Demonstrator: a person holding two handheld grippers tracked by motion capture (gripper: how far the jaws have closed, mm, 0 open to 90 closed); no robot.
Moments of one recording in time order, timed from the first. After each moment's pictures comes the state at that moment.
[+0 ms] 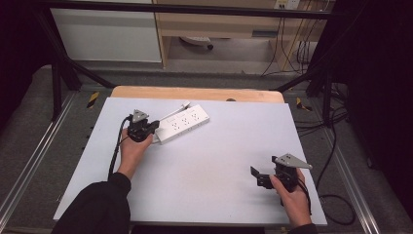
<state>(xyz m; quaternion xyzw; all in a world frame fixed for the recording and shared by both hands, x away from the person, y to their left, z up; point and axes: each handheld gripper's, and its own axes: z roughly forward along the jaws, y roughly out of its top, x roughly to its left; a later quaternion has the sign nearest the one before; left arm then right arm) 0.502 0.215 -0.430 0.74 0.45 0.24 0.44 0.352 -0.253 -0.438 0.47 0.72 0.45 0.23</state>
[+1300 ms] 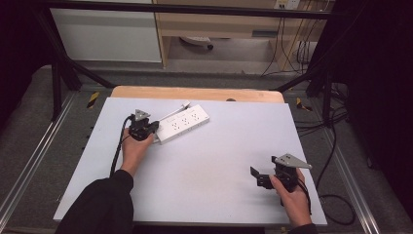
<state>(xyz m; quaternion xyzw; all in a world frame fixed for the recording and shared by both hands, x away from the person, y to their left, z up) 0.513 0.217 -0.442 0.74 0.47 0.24 0.42 0.352 -0.252 -0.438 0.47 0.72 0.45 0.23</state>
